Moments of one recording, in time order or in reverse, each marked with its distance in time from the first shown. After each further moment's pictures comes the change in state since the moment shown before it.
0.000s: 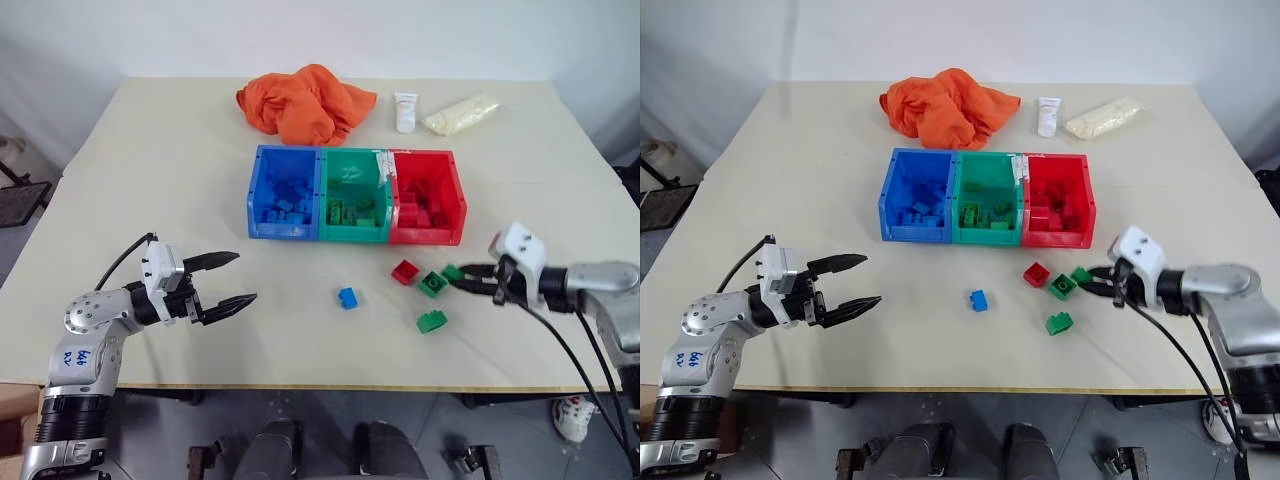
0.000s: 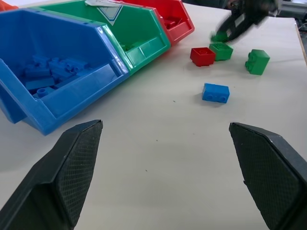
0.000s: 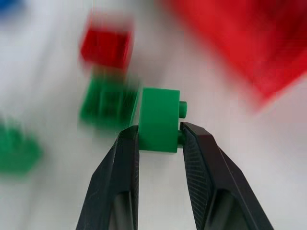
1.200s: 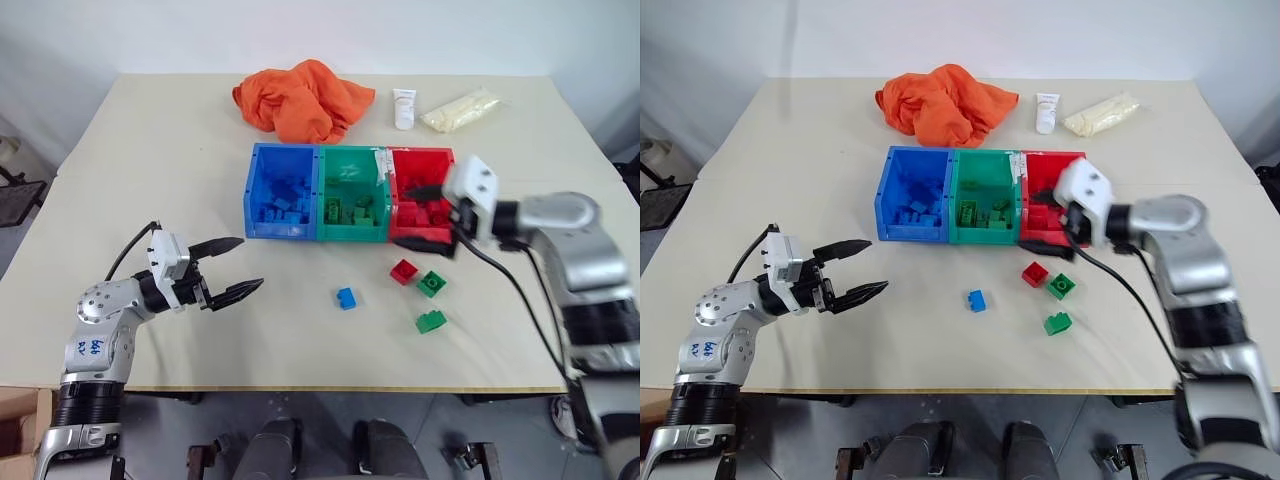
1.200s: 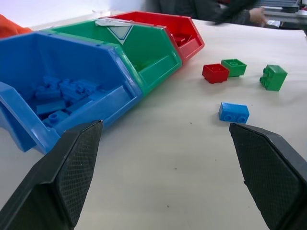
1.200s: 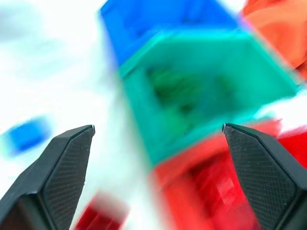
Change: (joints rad) left arm -0.080 -0.032 -0.016 0.080 0.005 -0.054 0.017; right arm -0.061 0.044 0.007 -0.071 0.022 -0.081 0.158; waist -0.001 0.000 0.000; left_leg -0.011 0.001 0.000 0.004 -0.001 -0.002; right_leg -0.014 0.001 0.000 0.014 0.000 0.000
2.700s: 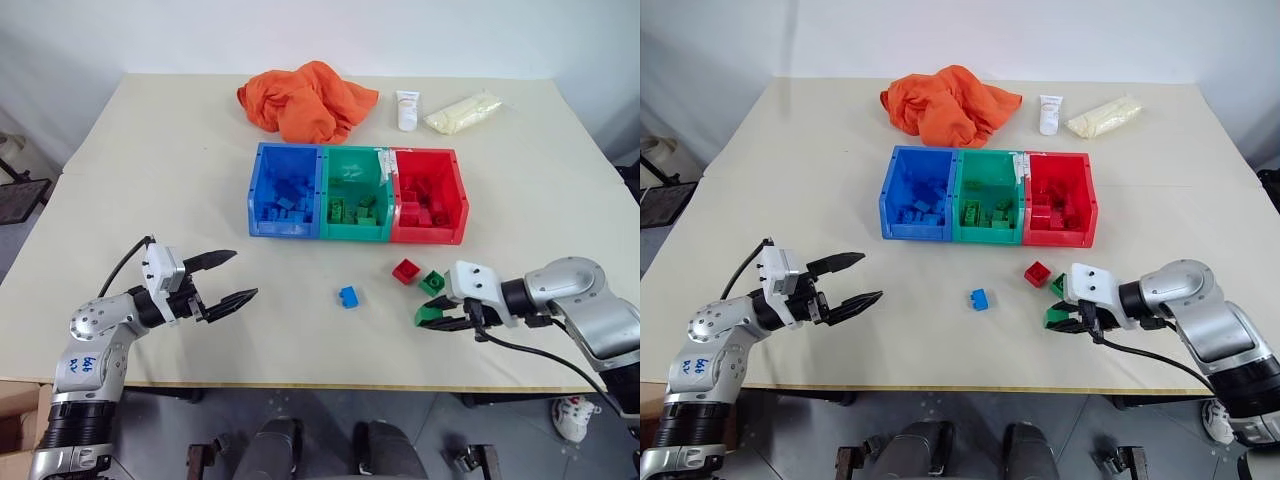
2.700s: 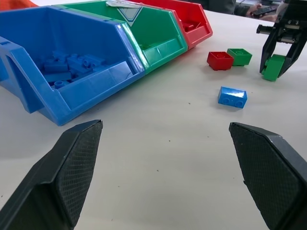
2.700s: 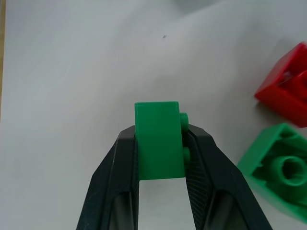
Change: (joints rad) left arm 0.113 0.005 0.027 -0.096 -0.009 0.045 0.062; right arm 0.152 -0.098 0.212 -0.004 -0.114 -0.094 0.103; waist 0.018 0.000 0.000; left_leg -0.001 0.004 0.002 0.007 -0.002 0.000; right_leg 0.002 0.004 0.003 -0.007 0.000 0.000
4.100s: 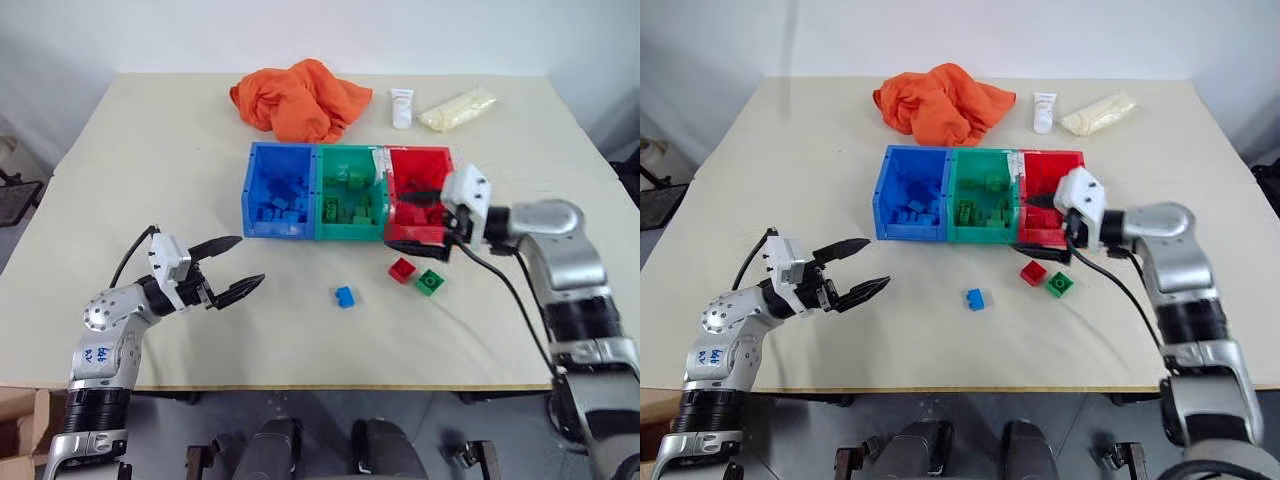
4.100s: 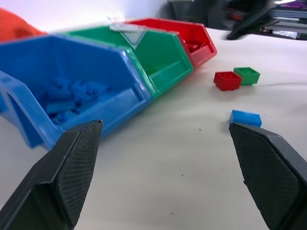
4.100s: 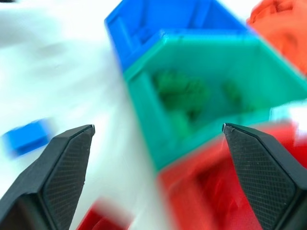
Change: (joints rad) left arm -0.091 -0.051 -0.029 0.071 0.010 -0.063 0.006; right arm -0.183 0.219 -0.203 0.192 0.090 -0.092 -0.089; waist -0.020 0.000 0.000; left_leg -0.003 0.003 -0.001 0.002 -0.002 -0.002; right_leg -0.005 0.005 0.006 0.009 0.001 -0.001
